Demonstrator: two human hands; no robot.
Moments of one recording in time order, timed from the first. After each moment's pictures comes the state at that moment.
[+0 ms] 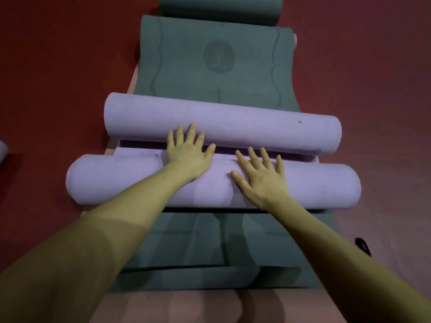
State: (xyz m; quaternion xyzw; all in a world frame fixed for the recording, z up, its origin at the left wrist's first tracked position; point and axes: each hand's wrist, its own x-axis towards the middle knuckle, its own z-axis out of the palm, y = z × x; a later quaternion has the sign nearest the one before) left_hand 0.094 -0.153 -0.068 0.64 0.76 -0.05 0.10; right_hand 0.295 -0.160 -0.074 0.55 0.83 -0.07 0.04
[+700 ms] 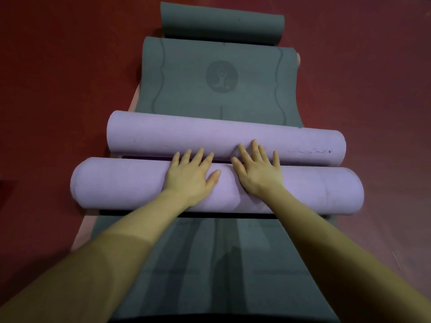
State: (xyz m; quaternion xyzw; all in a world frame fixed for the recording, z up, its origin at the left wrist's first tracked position) left_hand 0.083 -0.128 -0.076 0.70 0.71 -0.04 0.05; right_hand 0.256 -0.066 -0.072 0.58 0.81 -0.10 0.04
